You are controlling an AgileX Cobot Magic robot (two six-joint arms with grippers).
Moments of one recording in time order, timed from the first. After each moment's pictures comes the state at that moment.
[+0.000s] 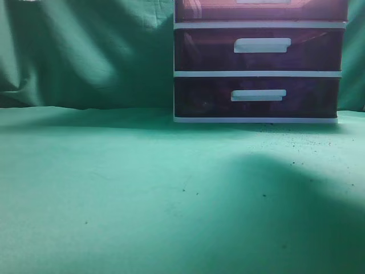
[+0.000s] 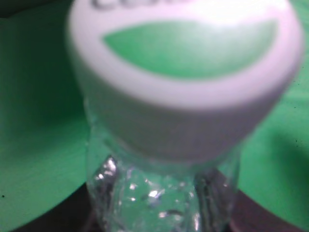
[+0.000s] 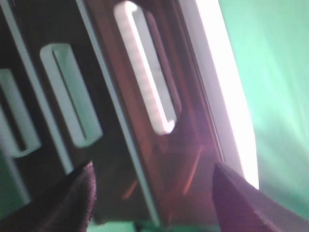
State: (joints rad) left arm -0.42 1.07 -0.92 -0.10 0.54 0.09; right arm 0.23 1.50 -1.04 0.43 -0.09 -1.63
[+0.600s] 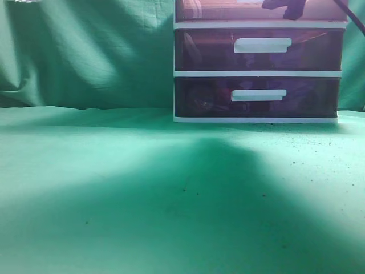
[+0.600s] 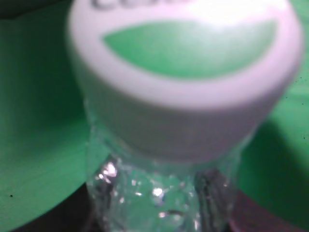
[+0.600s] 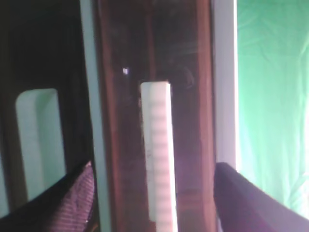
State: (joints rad) left arm -0.42 1.07 -0.92 -0.07 0.54 0.09; right arm 0.33 1.73 -1.12 0.29 -0.41 -1.72
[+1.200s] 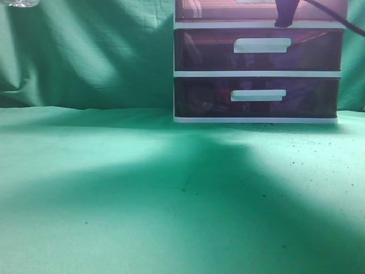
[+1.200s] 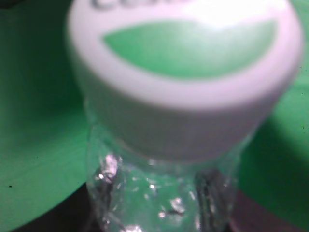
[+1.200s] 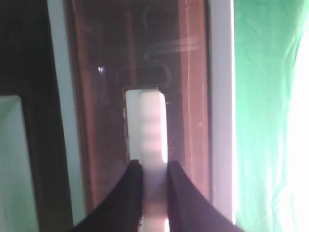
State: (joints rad) left arm -0.42 1.07 -0.92 -0.07 0.57 0.09; right arm 0.33 1.83 -1.18 0.28 -0.53 -1.74
